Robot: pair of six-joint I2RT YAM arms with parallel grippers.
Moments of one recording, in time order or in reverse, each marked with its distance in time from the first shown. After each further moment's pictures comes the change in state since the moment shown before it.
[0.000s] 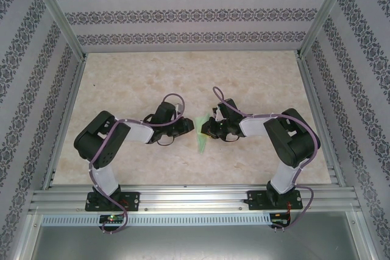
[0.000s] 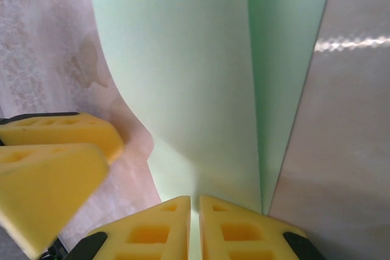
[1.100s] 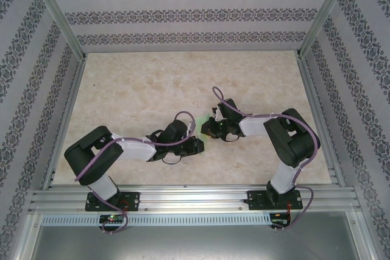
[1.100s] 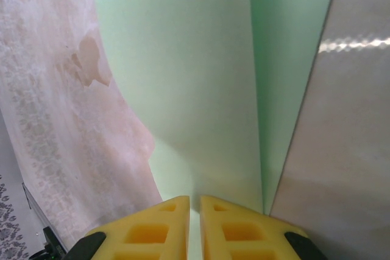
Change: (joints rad) left arm -0.282 -0.148 -0.108 -0.013 -0.027 -0.129; right arm 0.000 0.001 0.005 -0.009 -0.001 -0.016
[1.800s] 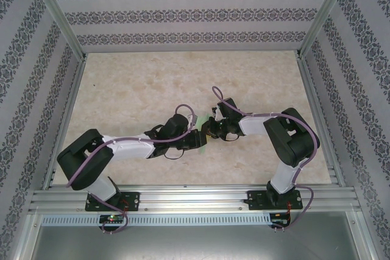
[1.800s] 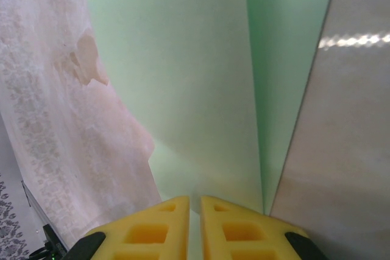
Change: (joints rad) left arm -0.003 -0.051 0.077 -0.082 -0.049 0.023; right arm 0.000 0.006 0.016 -0.026 -0.008 -0.008
